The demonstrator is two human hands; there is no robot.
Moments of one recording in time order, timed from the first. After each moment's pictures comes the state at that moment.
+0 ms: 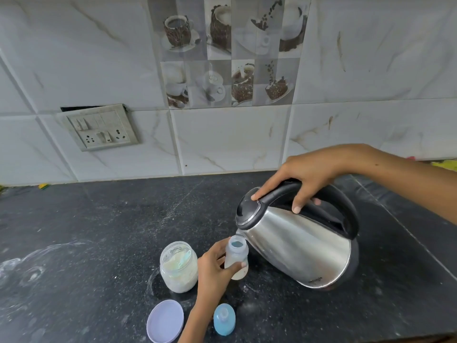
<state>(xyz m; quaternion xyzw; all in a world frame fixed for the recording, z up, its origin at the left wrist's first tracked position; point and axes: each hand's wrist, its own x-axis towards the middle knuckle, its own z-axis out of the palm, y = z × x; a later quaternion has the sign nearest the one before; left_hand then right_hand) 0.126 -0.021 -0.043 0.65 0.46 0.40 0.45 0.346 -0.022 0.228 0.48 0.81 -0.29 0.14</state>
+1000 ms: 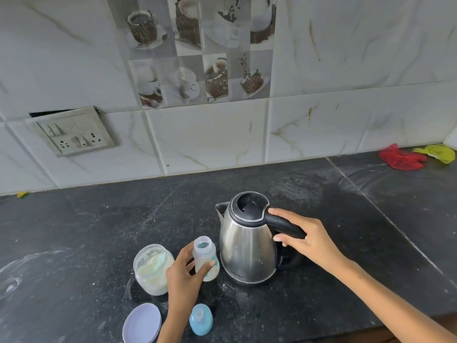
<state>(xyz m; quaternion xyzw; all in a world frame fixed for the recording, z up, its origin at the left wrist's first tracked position) 0.127 -0.033 -0.051 0.62 0.49 0.45 0.41 0.406 -0.102 0.023 0.55 0.64 -0.25 -0.47</state>
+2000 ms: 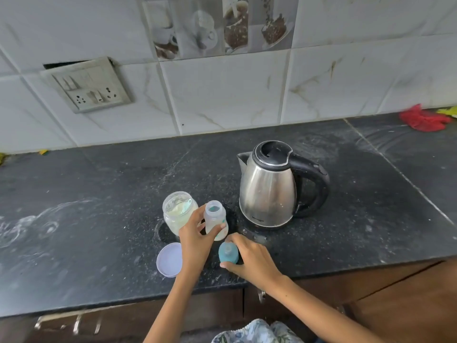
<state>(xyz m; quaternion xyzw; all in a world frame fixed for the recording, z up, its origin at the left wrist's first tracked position) 0.084 -0.053 -0.067 0.63 0.48 0.46 0.40 0.226 -0.131 -0.101 0.62 0.72 -0.14 -0.27</state>
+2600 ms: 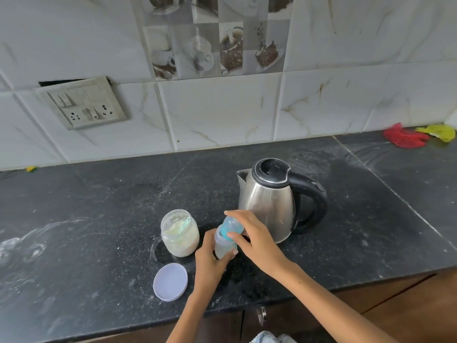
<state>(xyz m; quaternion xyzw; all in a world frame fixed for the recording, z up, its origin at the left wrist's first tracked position) 0.100 -0.054 -0.095 0.67 0.44 0.41 0.44 0.240 -0.096 -0.028 0.61 0.64 -0.24 -0.39</state>
